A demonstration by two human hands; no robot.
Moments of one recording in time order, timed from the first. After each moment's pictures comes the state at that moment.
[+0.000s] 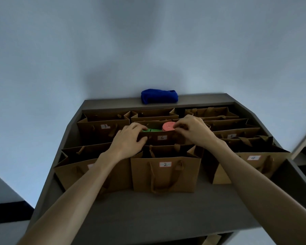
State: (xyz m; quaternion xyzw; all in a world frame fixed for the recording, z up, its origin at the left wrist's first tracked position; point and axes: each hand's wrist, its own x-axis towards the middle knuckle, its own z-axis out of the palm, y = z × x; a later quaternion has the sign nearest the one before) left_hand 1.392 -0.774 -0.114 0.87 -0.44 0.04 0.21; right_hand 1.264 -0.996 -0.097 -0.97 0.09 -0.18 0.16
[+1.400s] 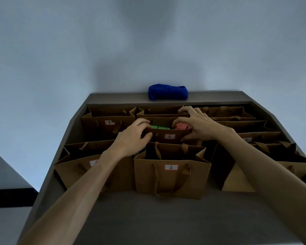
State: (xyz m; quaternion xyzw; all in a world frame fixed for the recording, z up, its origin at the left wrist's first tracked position) left_hand 1.400 -0.778 -0.115 0.86 -0.44 0.03 0.25; right_hand 1.302 -1.025 -0.087 -1.00 0.00 0.00 0.00
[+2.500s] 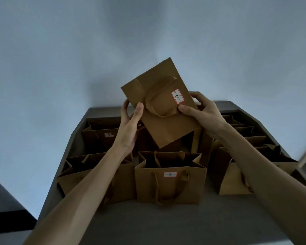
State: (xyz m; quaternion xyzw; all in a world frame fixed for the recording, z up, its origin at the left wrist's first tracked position) left_hand 1.382 -0.790 -0.057 0.57 -0.27 -0.15 0.76; right_hand 1.257 -0.983 -0.020 -0.73 0.05 -0.26 0.63
